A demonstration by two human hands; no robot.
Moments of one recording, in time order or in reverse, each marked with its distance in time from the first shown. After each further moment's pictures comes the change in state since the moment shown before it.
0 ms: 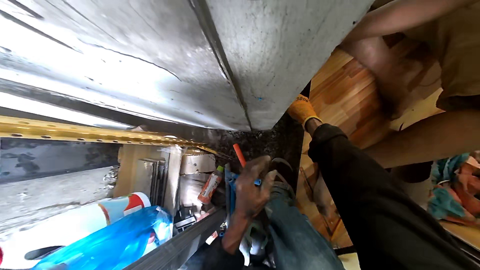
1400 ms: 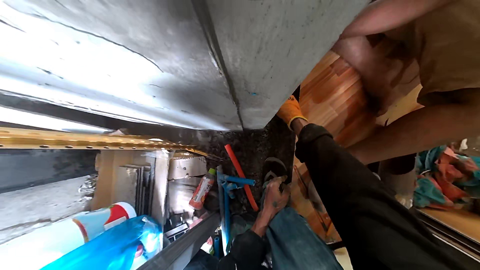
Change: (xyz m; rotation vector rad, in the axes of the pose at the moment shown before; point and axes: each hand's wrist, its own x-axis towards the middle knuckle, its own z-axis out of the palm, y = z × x) left_hand -0.066 -0.075 0.107 -0.072 -0.502 -0.493; right_hand -0.014 -0.018 0.004 -0.099 0.015 0.015
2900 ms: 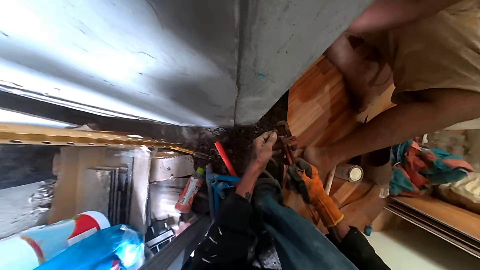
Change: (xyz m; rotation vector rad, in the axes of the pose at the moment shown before) left_hand 0.079 0.077 -0.066 -0.665 -0.052 -0.046; right_hand -0.255 0.102 0.048 1.311 -0.146 -0.099
